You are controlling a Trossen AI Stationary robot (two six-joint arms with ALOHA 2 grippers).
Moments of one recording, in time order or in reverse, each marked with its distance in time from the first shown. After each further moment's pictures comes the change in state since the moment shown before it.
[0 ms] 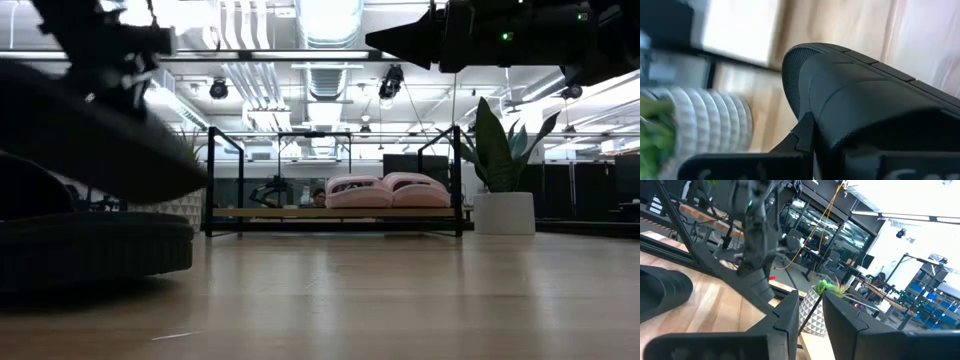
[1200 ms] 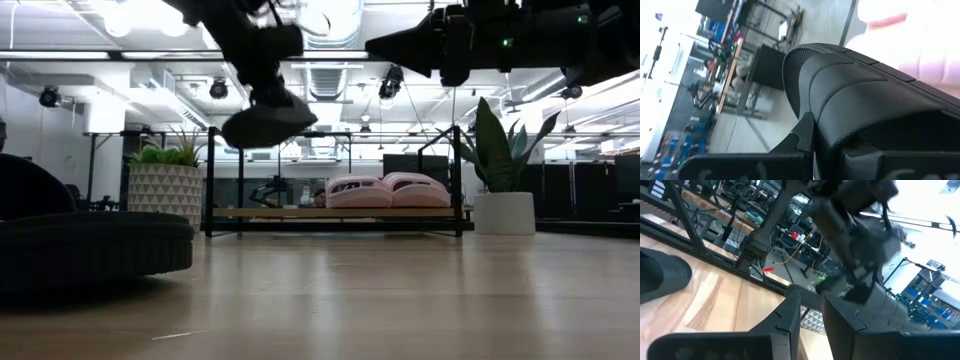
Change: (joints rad) left arm 0.507 0.261 0.265 0.819 -0.273 0.978; right arm 0.000 0.000 0.000 -0.034 0.000 -0.066
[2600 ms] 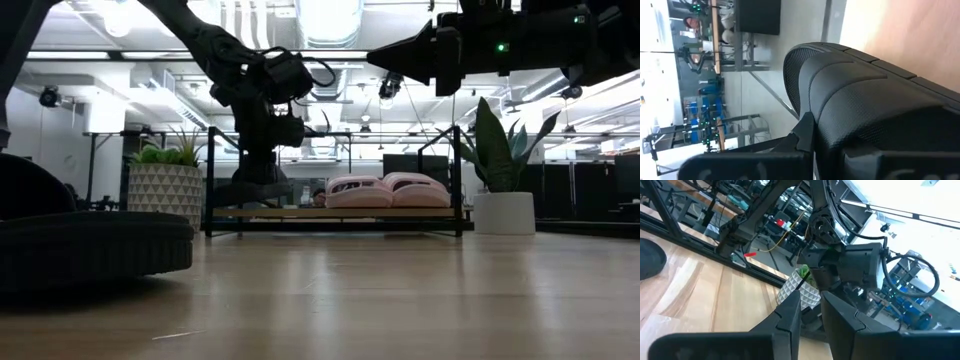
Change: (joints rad) left arm 0.231 0.273 0.021 -0.039 0.001 0.068; right arm 0.000 0.000 0.000 -0.011 0.108 -0.023
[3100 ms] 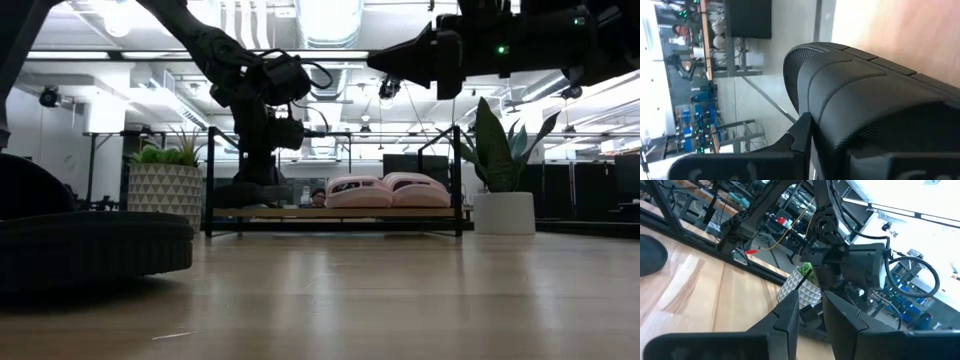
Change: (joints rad) left arm 0.024 0.000 -0.002 0.000 0.060 0.038; right arm 0.000 0.000 0.000 -0.018 0.001 0.002
